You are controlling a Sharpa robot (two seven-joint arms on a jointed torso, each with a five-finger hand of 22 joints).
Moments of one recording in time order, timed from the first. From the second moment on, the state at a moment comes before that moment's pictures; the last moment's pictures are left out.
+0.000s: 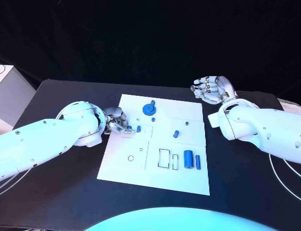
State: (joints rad) left arm 1.04 -0.80 0.15 1.51 -1.31 0.10 -0.47; left_hand 1.08 -0.26 0.48 0.29 0.32 0.84 0.06 0.77 0.80 1.16 -0.01 1.16 0.74 1.46 -0.07 1.52 1.31 0.12 1.22 0.05 1.26 0.93; right arm 1.17 -0.78 -0.09 1.38 -0.57 -0.76 0.21; right_hand 1.28 -0.21 0.40 0.25 0.44 0.77 0.20 0.29 0.21 0.96 0.19 0.23 0.08 1.01 0.14 0.15 0.37 0.17 0.98 0.25 0.07 0.21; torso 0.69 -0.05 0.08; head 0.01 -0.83
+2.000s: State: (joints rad) left arm 1.03 -0.59 0.15 1.33 -1.59 -0.15 0.01; left_hand 1.43 -0.26 0.49 0.12 0.28 0.68 0.17 0.53 0.35 0.71 0.12 0.77 0.22 1.03 0.05 1.18 0.65 0.17 0.90 0.14 0.99 0.60; right arm 1.17 -0.77 -0.09 1.37 -0.57 -0.75 0.21; right_hand 1.29 -0.20 0.41 0.24 0.44 0.77 0.20 0.29 0.21 0.96 0.19 0.23 0.07 1.00 0.14 0.14 0.36 0.17 0.98 0.25 0.07 0.19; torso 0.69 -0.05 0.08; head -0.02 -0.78
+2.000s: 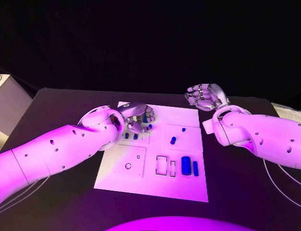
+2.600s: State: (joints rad) left arm 1.04 -0.54 0.15 1.28 -1.71 -0.14 -0.04; left_hand 1.44 -0.25 0.50 0.11 0.28 0.73 0.15 0.52 0.32 0.70 0.12 0.77 0.20 1.03 0.05 1.23 0.67 0.17 0.90 0.14 1.01 0.61; right arm 1.17 -0.76 -0.09 1.37 -0.57 -0.75 0.21; right_hand 1.29 -0.20 0.41 0.24 0.44 0.77 0.20 0.28 0.21 0.96 0.19 0.23 0.07 1.00 0.14 0.14 0.36 0.17 0.98 0.25 0.07 0.19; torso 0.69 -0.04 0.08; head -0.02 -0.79
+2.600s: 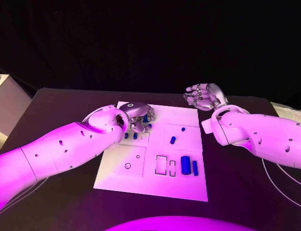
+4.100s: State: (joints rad) left arm 1.04 -0.50 0.14 1.24 -1.74 -0.06 -0.07; left_hand 1.43 -0.21 0.58 0.07 0.28 0.91 0.14 0.39 0.28 0.92 0.09 0.61 0.09 1.11 0.02 1.36 0.71 0.19 0.89 0.13 1.10 0.67; right arm 1.17 -0.76 -0.09 1.37 -0.57 -0.75 0.21; right_hand 1.29 -0.20 0.41 0.24 0.44 0.77 0.20 0.28 0.21 0.96 0.19 0.23 0.07 1.01 0.14 0.14 0.35 0.17 0.98 0.25 0.07 0.19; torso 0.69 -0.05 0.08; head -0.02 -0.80
